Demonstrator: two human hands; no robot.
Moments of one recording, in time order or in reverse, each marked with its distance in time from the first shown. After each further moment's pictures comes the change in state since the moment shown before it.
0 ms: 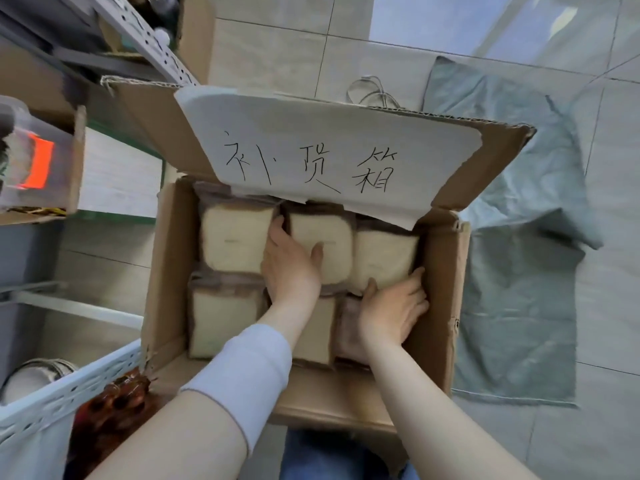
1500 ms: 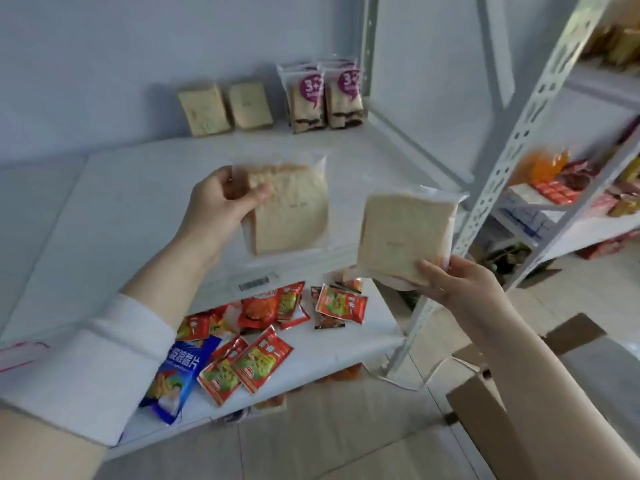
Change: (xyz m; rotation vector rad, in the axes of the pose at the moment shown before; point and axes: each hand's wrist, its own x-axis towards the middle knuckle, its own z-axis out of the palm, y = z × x) left_hand -0.588 -0.445 -0.628 -0.959 0.963 0.133; right_hand -0.716 0.021 -0.213 0.258 -1.145 -1.141
